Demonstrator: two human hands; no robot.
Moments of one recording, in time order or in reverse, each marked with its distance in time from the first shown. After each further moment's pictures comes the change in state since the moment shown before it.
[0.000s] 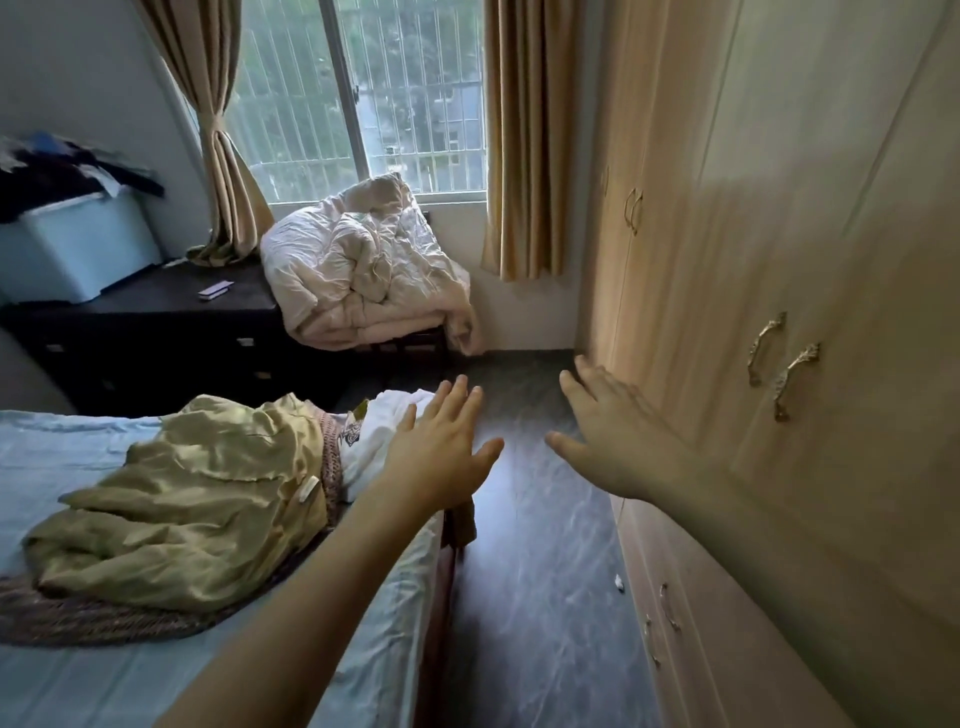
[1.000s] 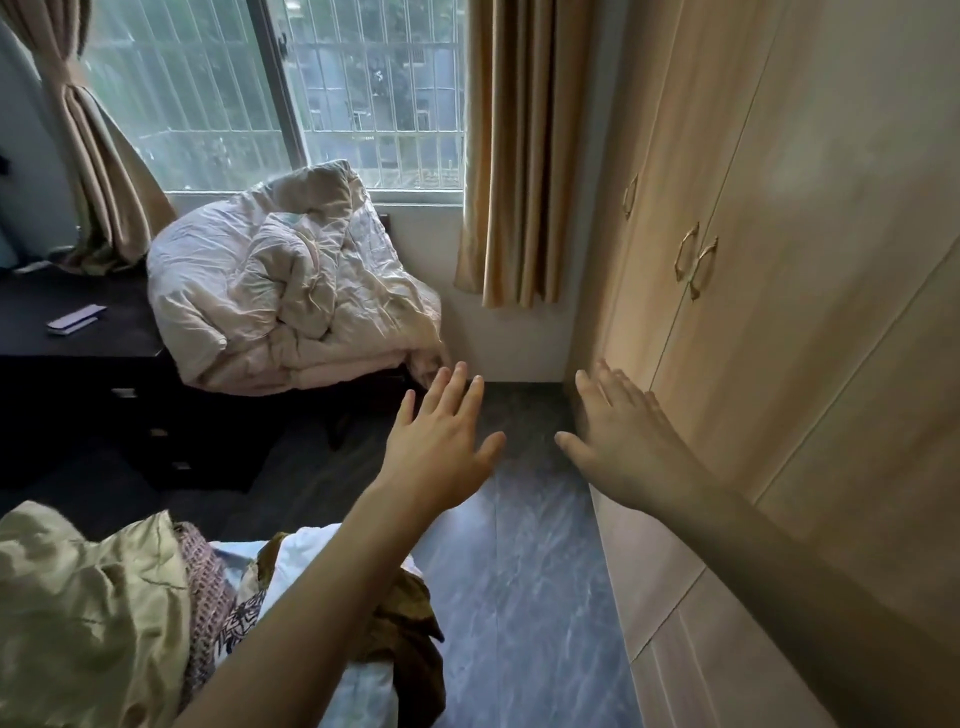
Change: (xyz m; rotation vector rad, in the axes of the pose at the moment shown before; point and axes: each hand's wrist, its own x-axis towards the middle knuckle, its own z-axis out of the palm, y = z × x) left_hand 0.487 -0.108 0.031 -0.044 0.048 0.063; right_hand 0.472 0.123 0.028 0.018 0.037 0.150
